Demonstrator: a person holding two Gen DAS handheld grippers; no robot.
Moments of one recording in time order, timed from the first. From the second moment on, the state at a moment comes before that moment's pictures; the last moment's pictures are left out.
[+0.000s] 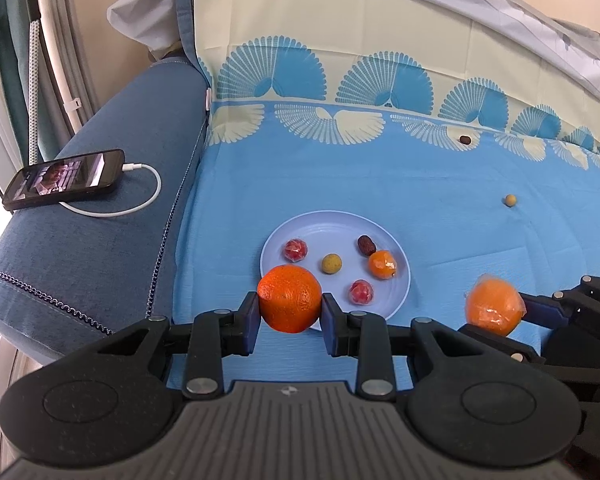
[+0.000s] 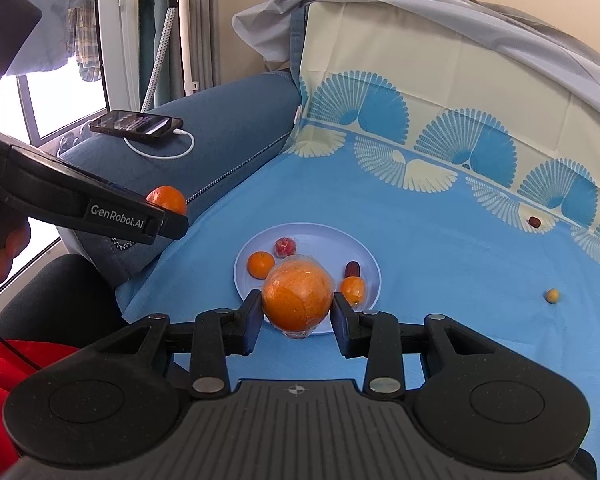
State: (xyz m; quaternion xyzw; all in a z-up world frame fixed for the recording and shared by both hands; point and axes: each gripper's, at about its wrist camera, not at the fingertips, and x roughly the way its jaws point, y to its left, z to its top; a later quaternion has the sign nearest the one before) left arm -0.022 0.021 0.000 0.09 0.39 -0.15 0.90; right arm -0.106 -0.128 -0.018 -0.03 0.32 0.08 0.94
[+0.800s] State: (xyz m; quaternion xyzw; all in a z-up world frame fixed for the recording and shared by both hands) left arm 0.052 -0.003 -0.040 0.08 0.44 -0.16 0.88; right arm -0.035 -0.133 -0.060 -0.02 0.38 0.07 0.92
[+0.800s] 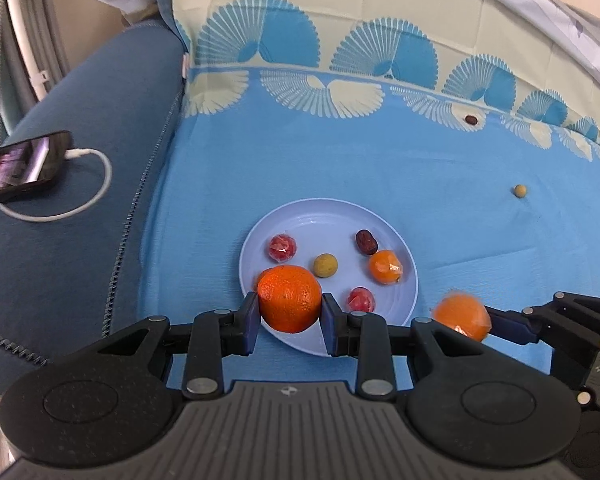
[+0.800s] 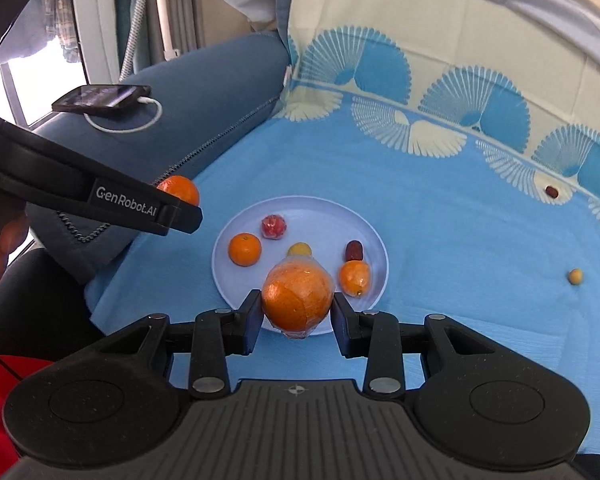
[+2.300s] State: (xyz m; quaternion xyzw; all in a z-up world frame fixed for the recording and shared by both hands) left arm 0.016 0.019 -0.057 0.09 0.46 -0.12 0.87; right arm -0.053 -0.129 -0.058 -0.05 0.39 0.04 0.92
